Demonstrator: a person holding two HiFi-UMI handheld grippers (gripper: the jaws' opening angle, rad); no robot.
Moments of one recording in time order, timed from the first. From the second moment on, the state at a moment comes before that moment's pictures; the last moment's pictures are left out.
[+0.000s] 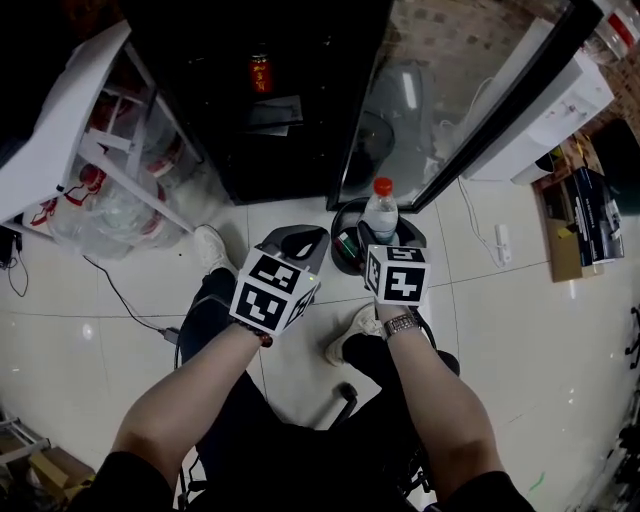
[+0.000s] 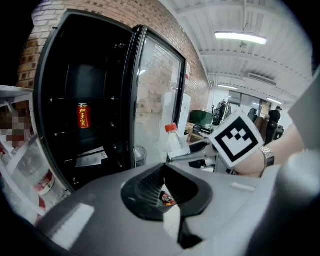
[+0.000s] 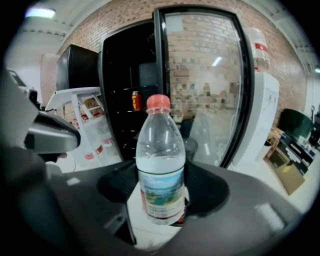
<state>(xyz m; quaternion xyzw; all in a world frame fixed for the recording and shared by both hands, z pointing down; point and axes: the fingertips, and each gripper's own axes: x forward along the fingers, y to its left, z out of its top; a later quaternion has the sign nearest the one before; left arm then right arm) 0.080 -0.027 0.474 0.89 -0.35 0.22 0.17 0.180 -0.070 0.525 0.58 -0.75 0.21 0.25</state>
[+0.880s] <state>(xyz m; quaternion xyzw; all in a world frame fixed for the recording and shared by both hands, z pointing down) 0.094 -0.049 0.586 0.87 -0.34 0.27 0.24 0.204 -0.072 0.688 0.56 -0.69 0.34 0.29</state>
